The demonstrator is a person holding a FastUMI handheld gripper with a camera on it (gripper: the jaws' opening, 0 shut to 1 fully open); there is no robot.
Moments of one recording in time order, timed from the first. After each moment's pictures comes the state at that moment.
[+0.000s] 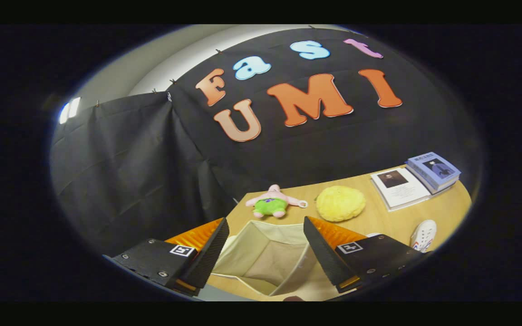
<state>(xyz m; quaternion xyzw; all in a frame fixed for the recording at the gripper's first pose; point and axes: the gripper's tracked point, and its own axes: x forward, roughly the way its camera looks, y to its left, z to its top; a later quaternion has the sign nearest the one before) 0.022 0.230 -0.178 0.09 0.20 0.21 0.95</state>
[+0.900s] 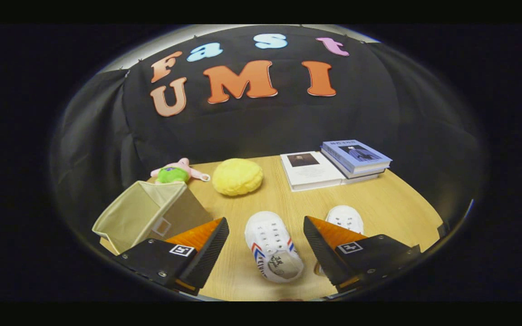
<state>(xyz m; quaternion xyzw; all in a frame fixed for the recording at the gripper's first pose) 0.025 0.053 -0.315 -0.02 0.27 0.03 0.96</state>
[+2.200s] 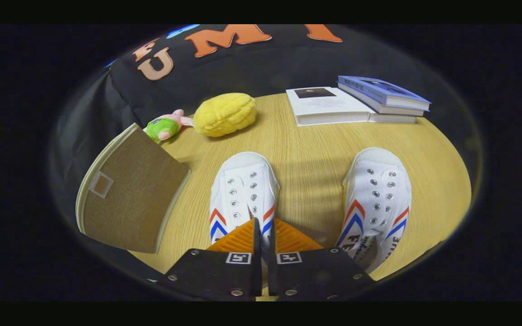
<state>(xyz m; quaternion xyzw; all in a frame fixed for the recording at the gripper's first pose) 0.032 0.026 -0.439 0.04 0.46 0.12 0.88</state>
